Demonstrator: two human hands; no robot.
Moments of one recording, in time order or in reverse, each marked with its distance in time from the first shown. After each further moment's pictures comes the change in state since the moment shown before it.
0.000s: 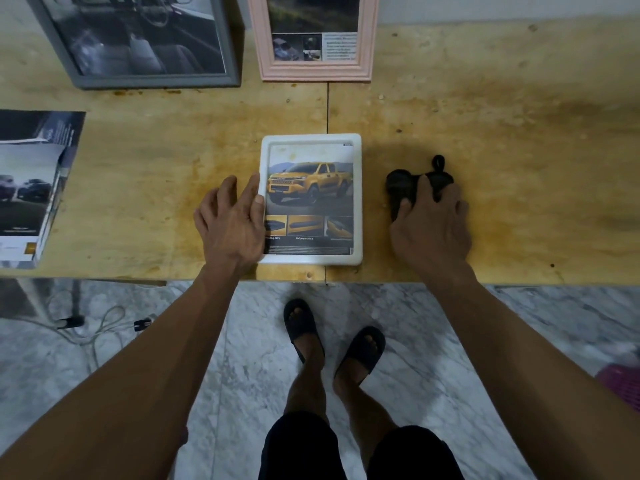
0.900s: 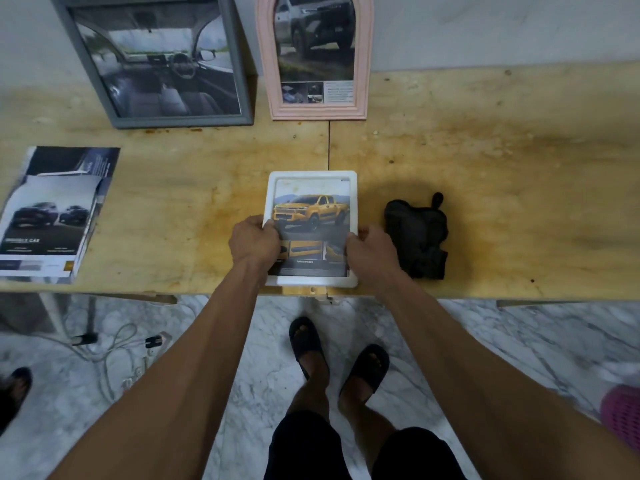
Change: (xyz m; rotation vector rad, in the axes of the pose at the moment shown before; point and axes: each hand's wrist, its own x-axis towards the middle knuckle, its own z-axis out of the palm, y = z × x) left_hand 0.001 0.054 -0.043 -0.711 -0.117 -0.599; right_hand -0.024 -0.054 0.001 0.699 -0.331 0.135
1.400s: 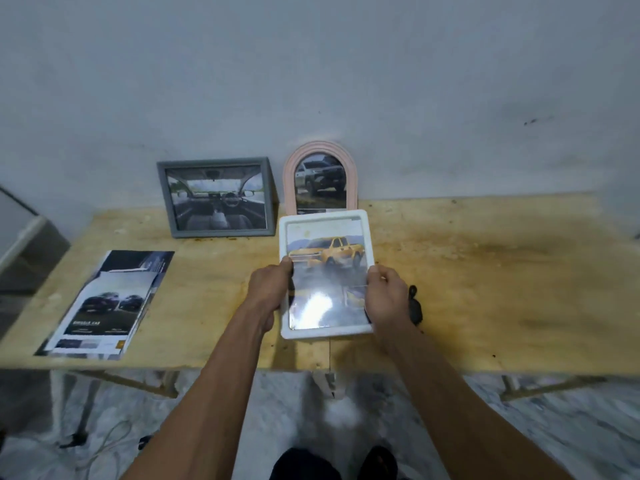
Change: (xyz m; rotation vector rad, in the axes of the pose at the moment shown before) left_hand -0.084 0.110 -0.071 -0.256 -0.212 0.032; right_hand -0.066 -0.076 -0.068 0.471 0.217 -0.152
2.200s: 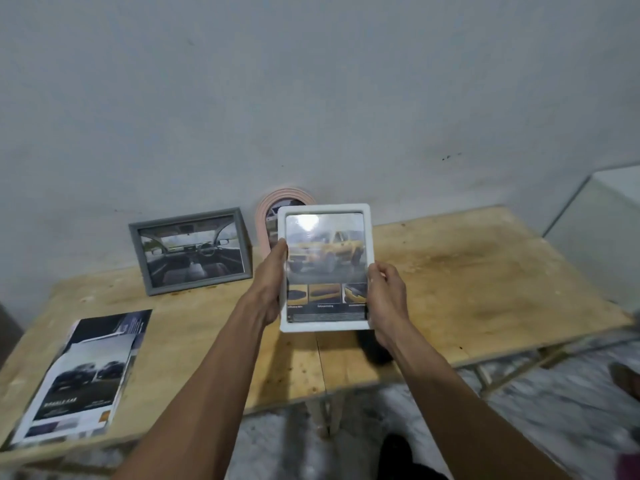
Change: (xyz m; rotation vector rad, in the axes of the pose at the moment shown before) left_hand -0.033 0.070 0.002 -0.114 -0.427 0.213; right_hand -0.039 -0.047 -0.020 0.208 0.142 -0.057
